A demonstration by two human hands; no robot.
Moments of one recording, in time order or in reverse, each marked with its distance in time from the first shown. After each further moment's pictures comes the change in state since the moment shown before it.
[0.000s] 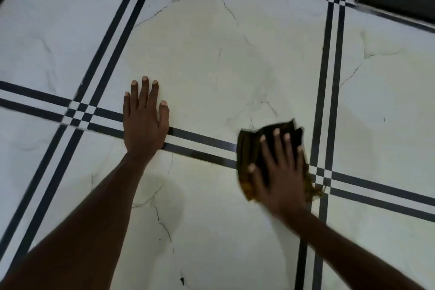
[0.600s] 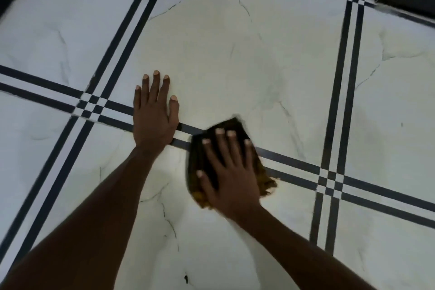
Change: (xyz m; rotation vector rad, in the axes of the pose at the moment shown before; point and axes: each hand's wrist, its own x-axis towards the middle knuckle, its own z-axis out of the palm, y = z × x) left_hand 0.000 -0.001 -0.001 0.001 0.008 -0.003; right_hand 0.006 -0.104 0.029 0.059 -0.010 -0.280
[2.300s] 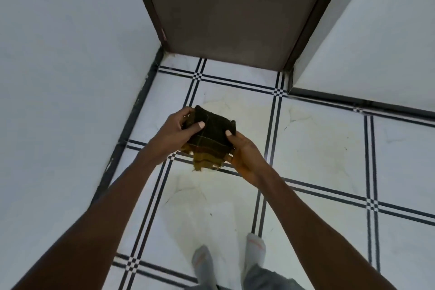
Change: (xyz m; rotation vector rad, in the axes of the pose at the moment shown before) left_hand -0.004 0.270 -0.698 -0.817 -0.563 -0.179; right_hand -0.040 -0.123 -0.637 1.896 -0.255 0.606
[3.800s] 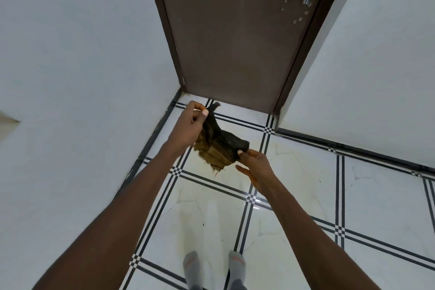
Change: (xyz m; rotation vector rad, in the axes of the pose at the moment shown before) left_hand -0.166 0.233 0.012 0.028 0.292 0.111; right_hand -0.226 -0.140 0.042 -0.272 0.178 -0.072
